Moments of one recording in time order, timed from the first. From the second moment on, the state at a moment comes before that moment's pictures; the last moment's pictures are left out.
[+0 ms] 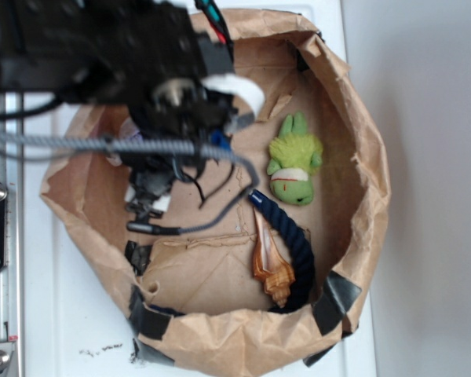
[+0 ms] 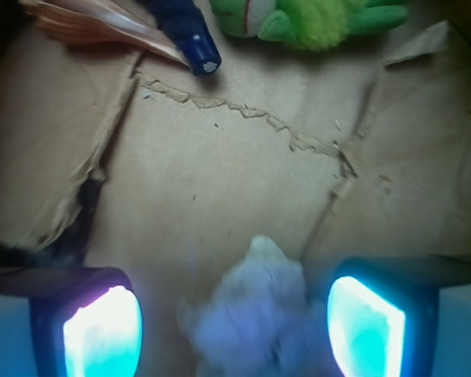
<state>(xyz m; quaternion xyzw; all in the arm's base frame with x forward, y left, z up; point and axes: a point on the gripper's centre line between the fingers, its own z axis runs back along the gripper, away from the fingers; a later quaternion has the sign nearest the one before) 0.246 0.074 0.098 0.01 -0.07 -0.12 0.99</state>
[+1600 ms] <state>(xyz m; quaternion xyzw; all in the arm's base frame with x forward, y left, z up) 0.236 0.060 0.040 0.10 -0.06 -0.13 0.98</state>
